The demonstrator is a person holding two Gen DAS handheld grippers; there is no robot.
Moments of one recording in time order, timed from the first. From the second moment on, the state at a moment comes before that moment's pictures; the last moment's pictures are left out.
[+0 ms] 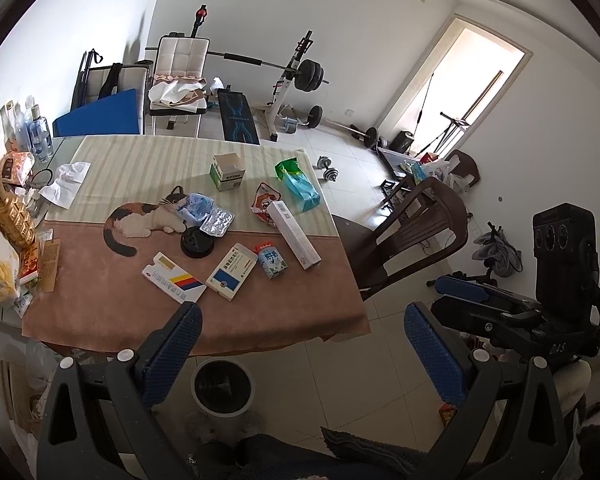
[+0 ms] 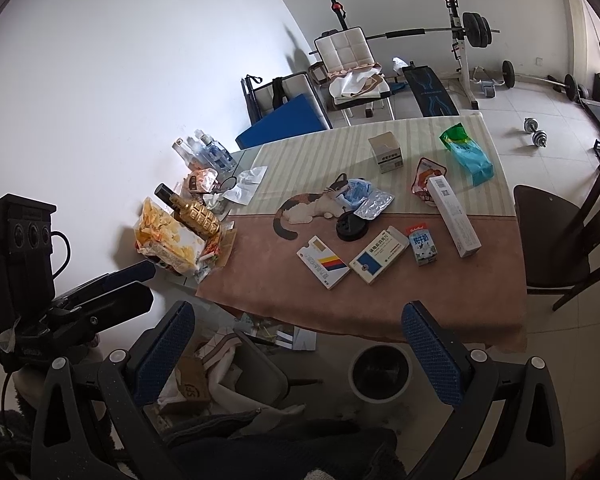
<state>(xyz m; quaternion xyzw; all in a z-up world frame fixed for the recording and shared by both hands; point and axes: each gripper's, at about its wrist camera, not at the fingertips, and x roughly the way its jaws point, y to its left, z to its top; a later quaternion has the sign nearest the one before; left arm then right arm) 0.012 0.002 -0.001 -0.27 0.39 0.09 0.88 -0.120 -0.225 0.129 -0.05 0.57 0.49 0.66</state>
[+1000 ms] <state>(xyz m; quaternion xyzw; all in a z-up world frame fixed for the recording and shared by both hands) 0.014 -0.002 0.010 -0.27 0.39 0.08 0.88 -0.118 -0.223 0.130 -0.05 0.56 0.49 0.66</state>
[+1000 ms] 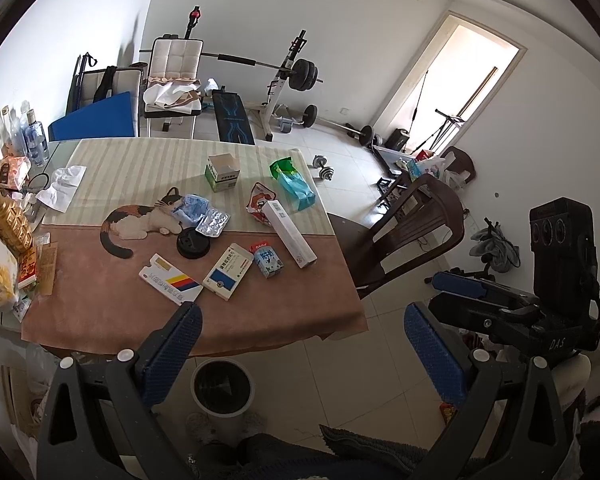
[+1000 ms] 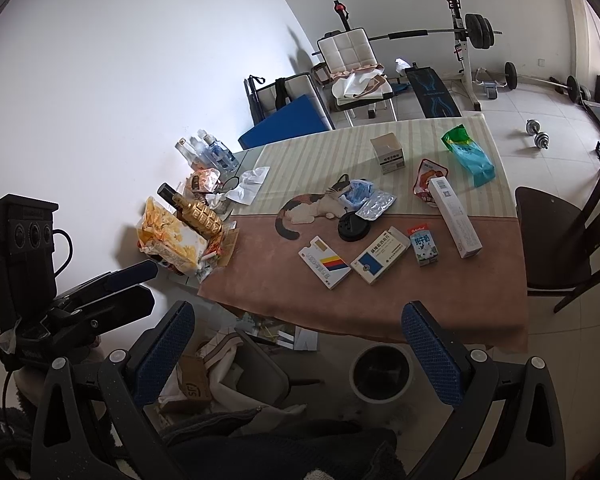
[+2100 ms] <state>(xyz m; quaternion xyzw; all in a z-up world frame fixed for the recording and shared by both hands) 0.042 0.026 -0.016 -0.13 0.42 0.27 0.85 -0.108 -0.219 0.119 -0.06 0.56 0.41 0.71</state>
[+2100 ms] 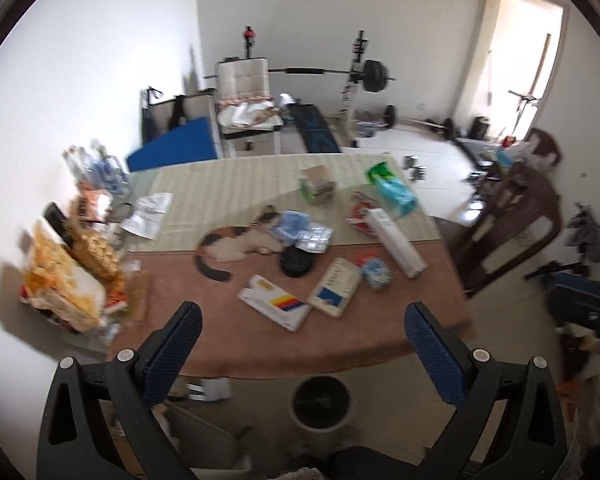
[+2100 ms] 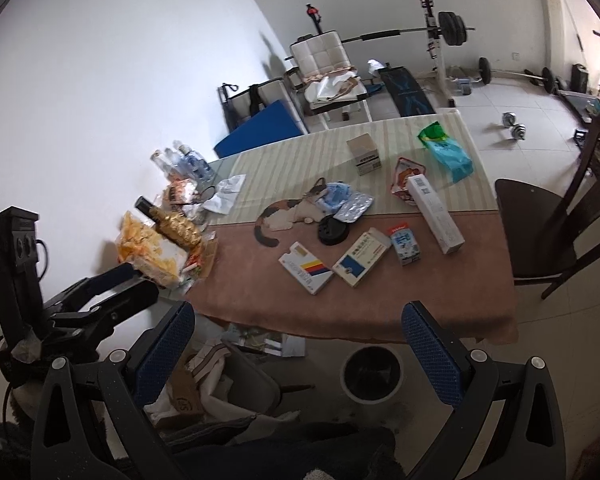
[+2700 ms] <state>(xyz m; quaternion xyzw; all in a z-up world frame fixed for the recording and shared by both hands) 0.215 0.092 -0.260 -0.06 0.63 0.28 0.72 0.087 -0.156 -0.135 -0.19 0.65 0.25 0.69</state>
